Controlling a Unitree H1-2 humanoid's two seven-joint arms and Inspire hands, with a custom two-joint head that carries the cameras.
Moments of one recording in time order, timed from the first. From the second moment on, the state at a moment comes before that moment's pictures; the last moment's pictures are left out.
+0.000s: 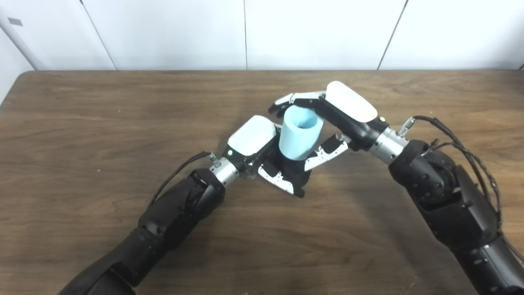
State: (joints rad) left arm -0.50 0.24 -0.65 0.43 0.78 -0.39 0.22; right arm -0.36 -0.40 0.29 -0.24 -0.43 -0.07 0.35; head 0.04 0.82
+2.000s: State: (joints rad) left arm -0.50 0.24 -0.65 0.44 0.78 -0.39 0.21; right arm -0.43 -0.57 0.31 -0.41 -0.52 -0.26 0.62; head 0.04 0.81
